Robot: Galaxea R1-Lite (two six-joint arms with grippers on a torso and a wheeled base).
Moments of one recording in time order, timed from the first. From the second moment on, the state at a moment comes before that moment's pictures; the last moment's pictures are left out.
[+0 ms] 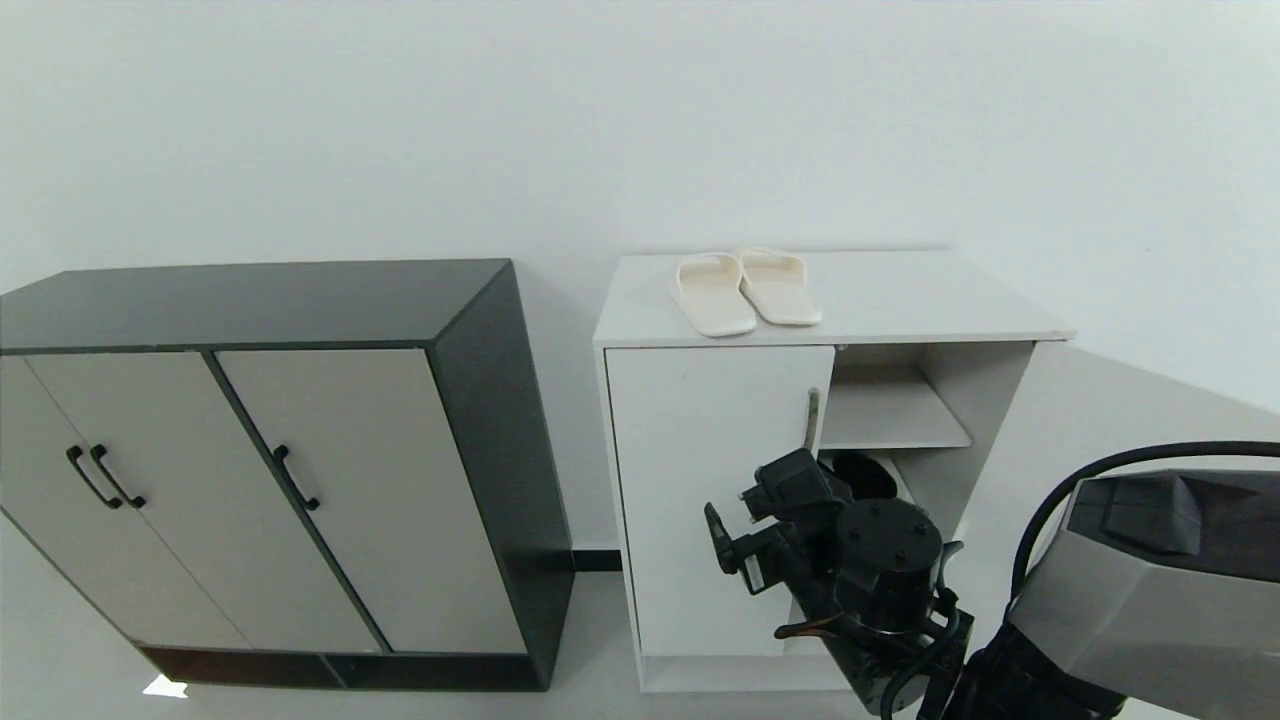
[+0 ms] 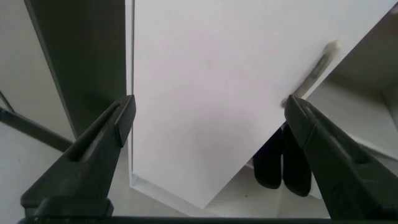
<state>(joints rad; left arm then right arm) 0.00 0.00 0.00 0.00 0.00 0.01 0.83 2.17 -0.68 -1.45 -0.49 -0.20</state>
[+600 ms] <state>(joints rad) 0.00 0.00 0.00 0.00 0.00 0.01 0.83 2.18 -0.66 -1.47 -0.49 -0.19</state>
